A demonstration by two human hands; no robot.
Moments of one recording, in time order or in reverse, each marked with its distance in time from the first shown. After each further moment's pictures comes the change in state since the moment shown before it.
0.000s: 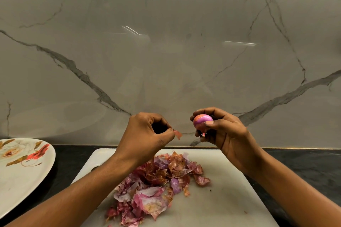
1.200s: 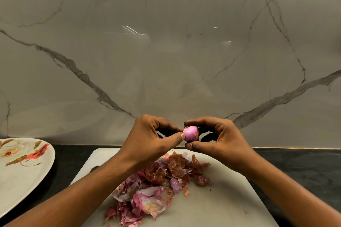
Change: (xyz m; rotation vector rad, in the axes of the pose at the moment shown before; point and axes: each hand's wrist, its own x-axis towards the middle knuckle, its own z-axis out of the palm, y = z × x) left_hand -0.002 0.000 0.002 -0.121 -0.128 0.095; right_hand -0.001 0.017 -0.001 -0.608 -0.034 -0.201
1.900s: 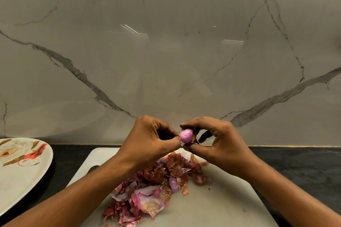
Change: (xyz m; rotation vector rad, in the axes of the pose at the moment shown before) left_hand -0.002 0.003 0.002 0.043 -0.041 -0.032; right_hand -0.003 0.000 0.002 -0.298 0.028 -0.241
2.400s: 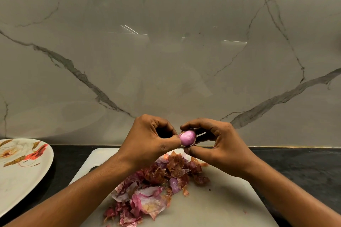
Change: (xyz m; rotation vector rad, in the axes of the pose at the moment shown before) left_hand -0.001 0.007 -0.004 -0.064 0.013 0.000; right_hand -0.001 -0.001 -0.001 0.192 -0.047 0.074
